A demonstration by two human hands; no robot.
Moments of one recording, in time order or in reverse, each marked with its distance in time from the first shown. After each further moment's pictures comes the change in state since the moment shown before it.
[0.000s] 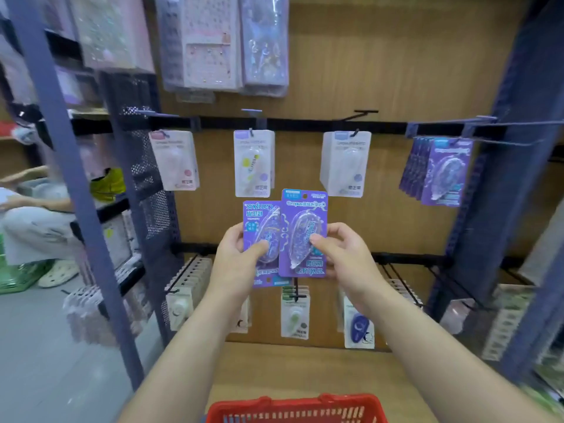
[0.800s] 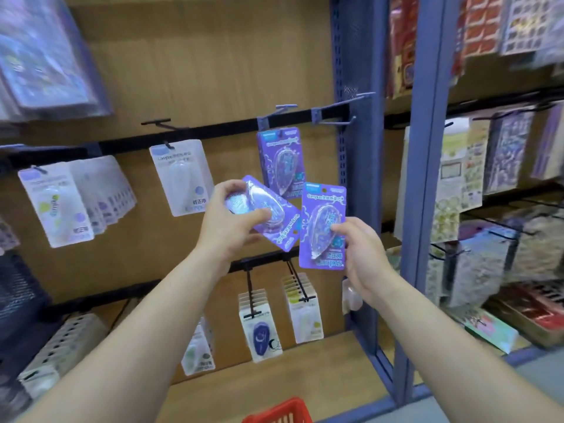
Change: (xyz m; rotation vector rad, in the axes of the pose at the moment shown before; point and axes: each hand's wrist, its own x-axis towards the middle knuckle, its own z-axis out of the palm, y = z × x) left_hand 0.016 0.010 0.262 0.202 -0.299 0.120; right_hand -0.011 -0.002 -0.261 0.294 0.458 0.000
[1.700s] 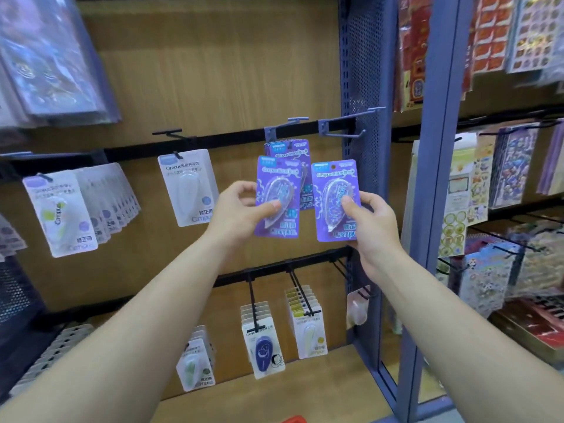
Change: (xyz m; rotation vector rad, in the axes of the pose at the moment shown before) left_hand 0.044 0.005 -0.004 0.128 -0.110 0.035; right_hand 0.030 -0.034 0.017 -0.123 0.113 -0.232
